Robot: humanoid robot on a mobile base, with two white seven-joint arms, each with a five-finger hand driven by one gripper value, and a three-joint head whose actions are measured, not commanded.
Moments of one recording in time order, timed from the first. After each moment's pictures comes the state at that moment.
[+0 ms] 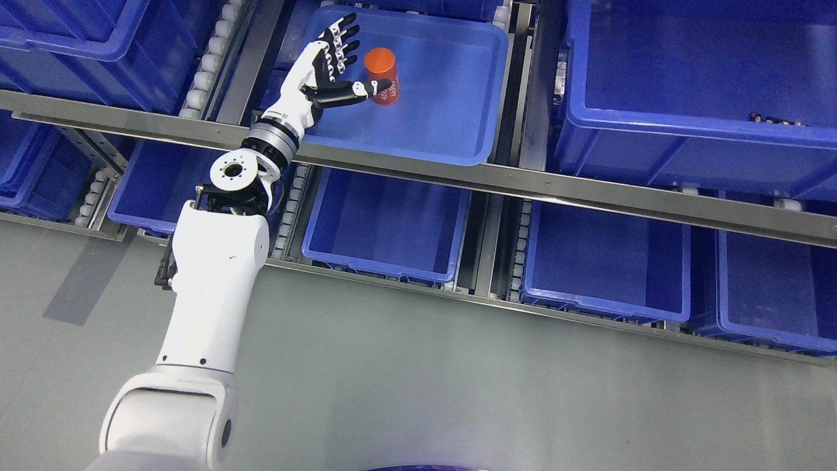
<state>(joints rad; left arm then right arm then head) -0.72 0.00 -0.10 -1.04 0.08 0.06 -0.29 0.00 0.00 0.00 0.00 0.00 -0.03 -0.06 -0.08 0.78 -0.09</state>
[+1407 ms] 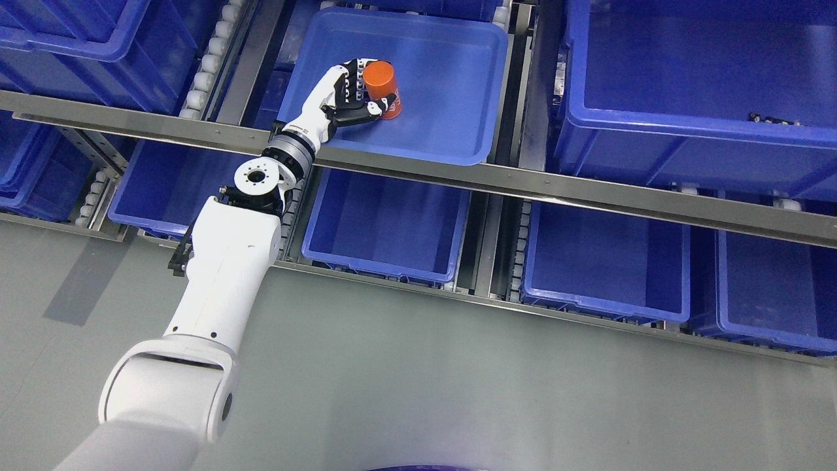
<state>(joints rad) -0.81 0.00 -0.15 -0.74 0.04 -0.13 -0.29 0.00 0.00 0.00 0.00 0.00 -0.02 -0.06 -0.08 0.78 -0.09</state>
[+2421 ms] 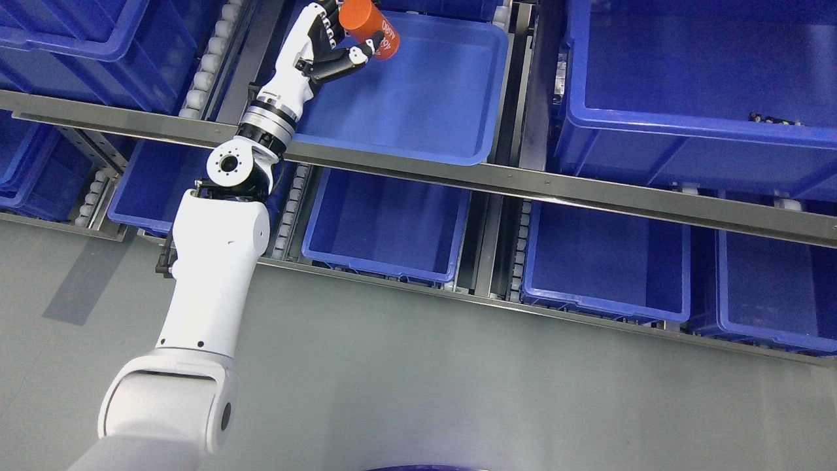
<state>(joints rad) -0.76 0.00 -0.07 -1.02 0.14 -0.22 -0.35 0.00 0.00 0.00 0.00 0.00 -0.02 -0.06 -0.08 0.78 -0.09</state>
